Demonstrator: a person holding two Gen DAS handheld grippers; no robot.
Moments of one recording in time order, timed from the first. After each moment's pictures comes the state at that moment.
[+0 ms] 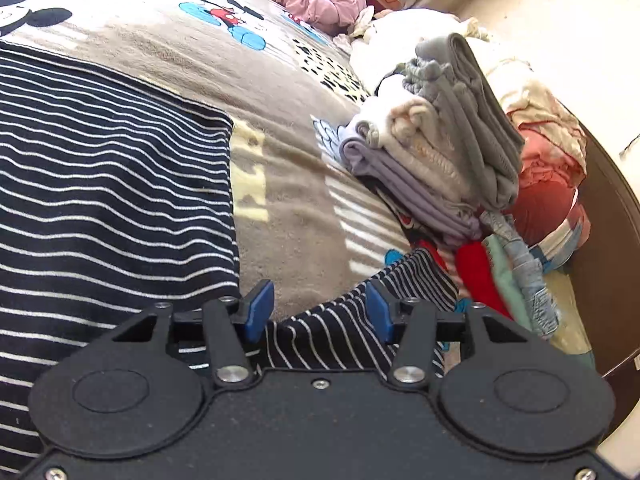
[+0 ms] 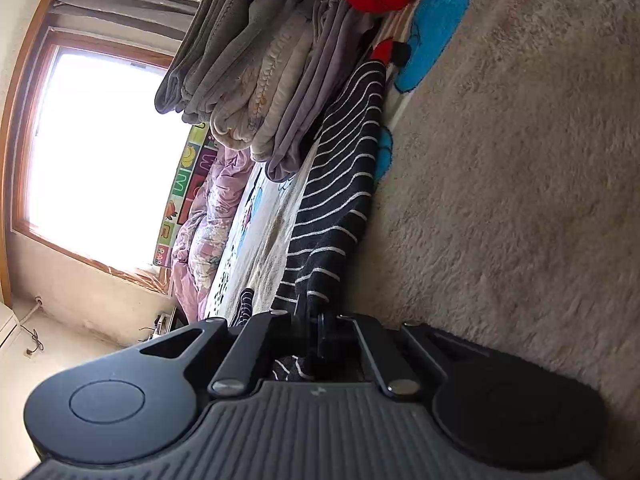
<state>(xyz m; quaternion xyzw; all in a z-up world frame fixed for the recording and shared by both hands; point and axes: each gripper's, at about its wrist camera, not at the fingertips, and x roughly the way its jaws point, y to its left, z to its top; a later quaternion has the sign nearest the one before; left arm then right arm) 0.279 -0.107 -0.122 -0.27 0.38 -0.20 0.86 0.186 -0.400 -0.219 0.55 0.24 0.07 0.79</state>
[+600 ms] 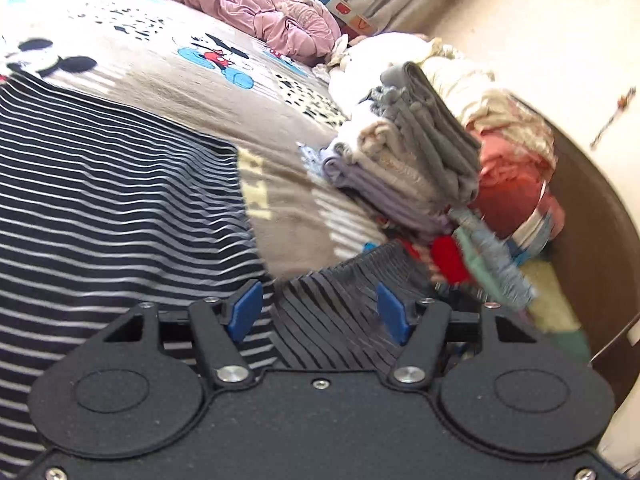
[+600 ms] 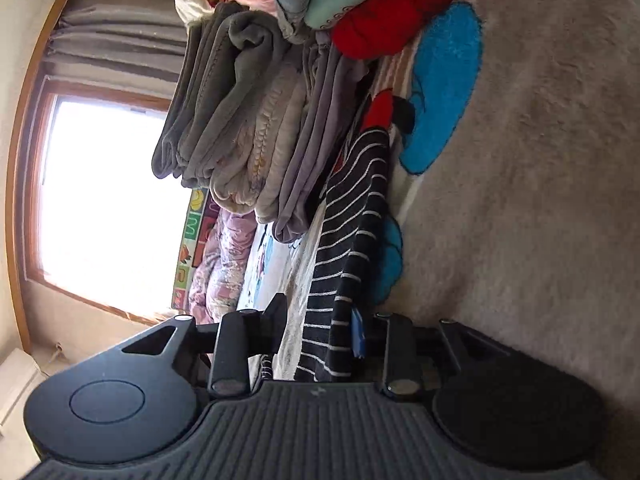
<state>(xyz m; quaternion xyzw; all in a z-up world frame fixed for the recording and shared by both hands) 0.188 -0.074 -0.094 -0.20 0.34 -0.20 0.90 0.228 -0.436 -0.217 0.57 0.21 0.06 0.79</state>
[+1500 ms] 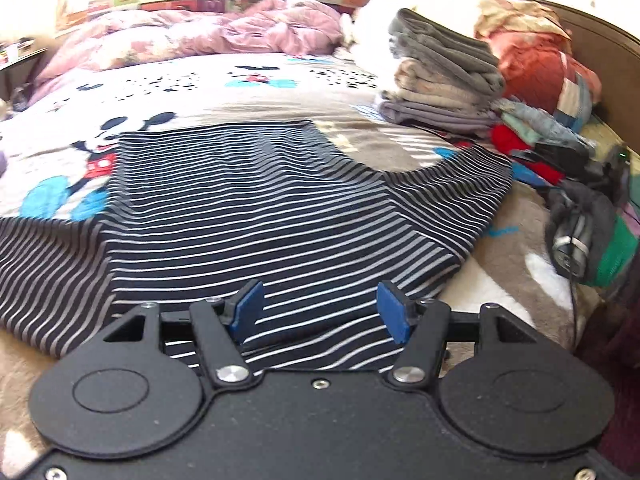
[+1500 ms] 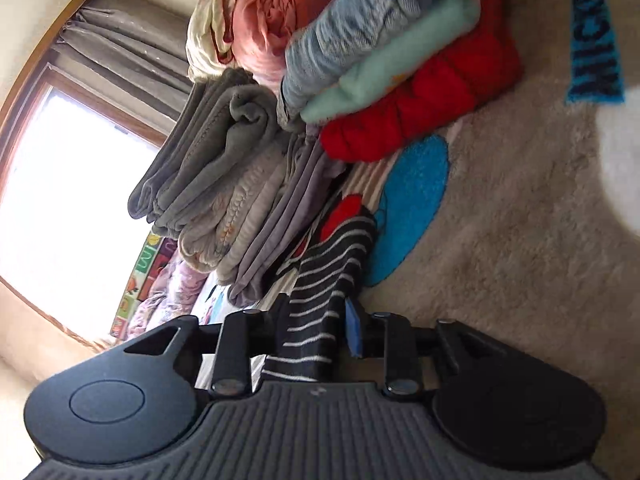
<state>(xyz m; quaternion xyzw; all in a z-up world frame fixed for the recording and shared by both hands) 0.073 -0.027 -0.105 -0.01 0.32 -0.11 0.94 0.189 -0.458 -0.198 0.47 0.13 -0.07 0.87</state>
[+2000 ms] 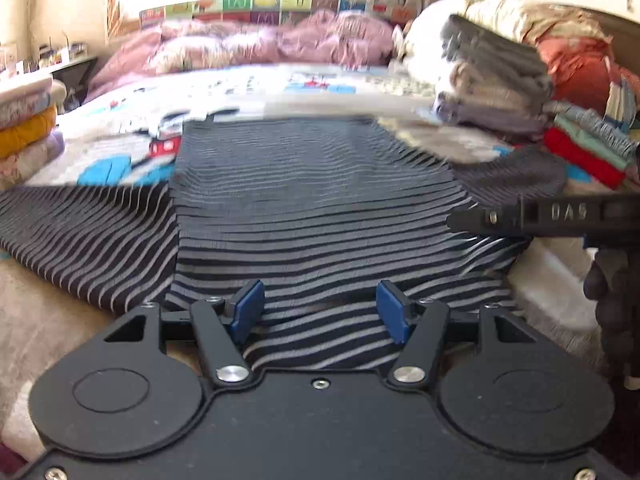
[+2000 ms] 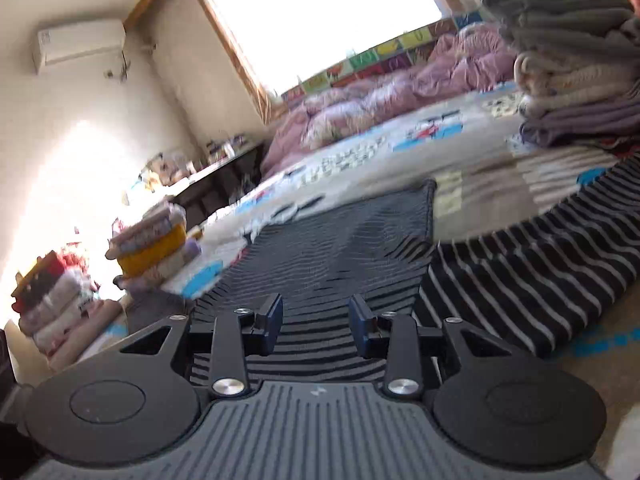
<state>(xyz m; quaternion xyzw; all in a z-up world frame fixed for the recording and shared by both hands) 0.059 -0.012 -0.141 0.00 0.32 -0.05 0.95 0.134 -0.246 -0.163 0.16 0.31 0.28 0.89</state>
